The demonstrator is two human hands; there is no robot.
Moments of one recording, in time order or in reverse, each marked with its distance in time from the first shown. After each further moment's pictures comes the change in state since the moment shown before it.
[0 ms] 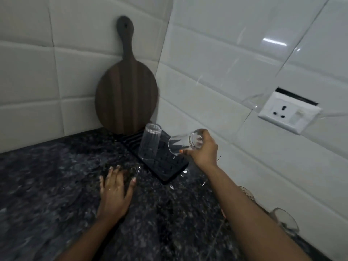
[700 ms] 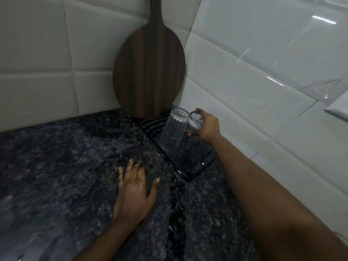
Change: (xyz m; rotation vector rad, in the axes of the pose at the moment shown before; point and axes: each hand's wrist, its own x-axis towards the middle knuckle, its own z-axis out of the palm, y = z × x) left_hand -0.001 -0.007 0.012 0.101 -0.040 0.031; right_hand 0.091 0.013 0.101 -0.395 -0.328 -0.143
